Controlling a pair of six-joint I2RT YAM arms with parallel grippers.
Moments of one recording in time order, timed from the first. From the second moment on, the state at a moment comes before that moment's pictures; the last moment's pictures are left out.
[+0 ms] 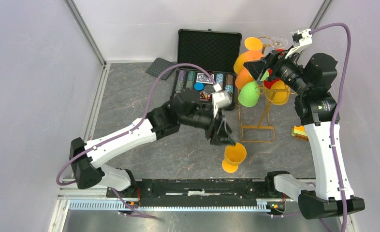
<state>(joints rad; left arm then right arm) -0.98 1.41 1.33 -0.17 0.63 -0.43 0.08 1.10 1.47 -0.37 -0.51 0.30</state>
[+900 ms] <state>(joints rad) -1.38 1.68 1.40 -0.51 0.27 0.36 0.08 1.10 1.44 -0.37 -0.52 0.31</state>
